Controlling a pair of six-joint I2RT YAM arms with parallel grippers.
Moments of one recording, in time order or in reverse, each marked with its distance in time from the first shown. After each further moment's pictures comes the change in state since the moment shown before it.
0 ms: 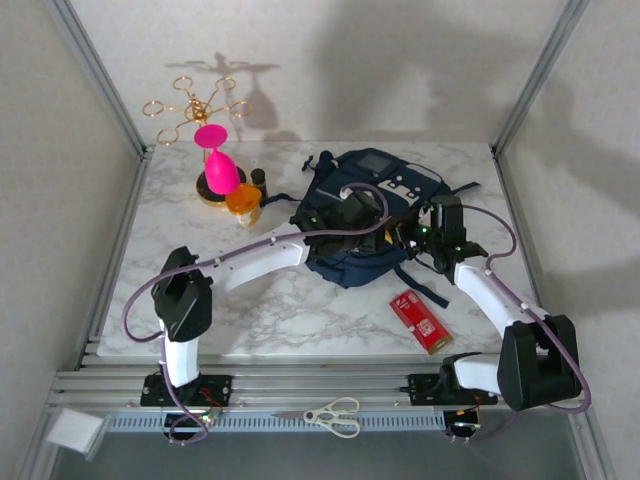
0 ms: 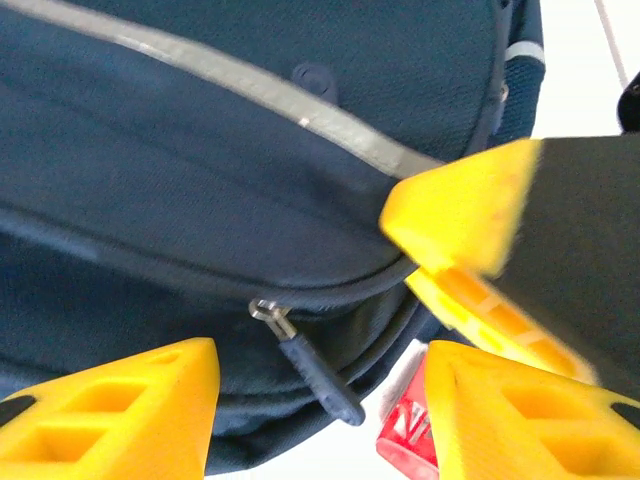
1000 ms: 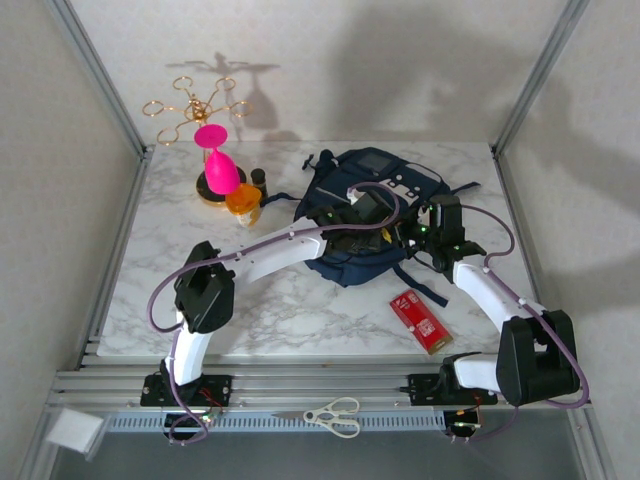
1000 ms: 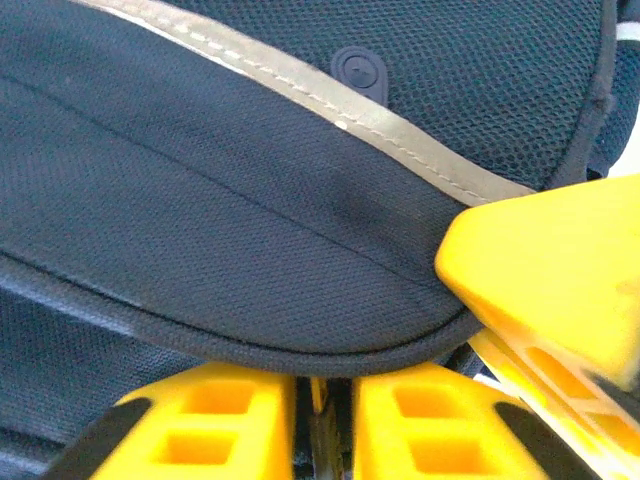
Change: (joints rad) left arm 0.000 0.148 0.166 -0.121 -0.072 -0.008; right arm -0.001 0.023 -0.002 0.029 -0.006 0.017
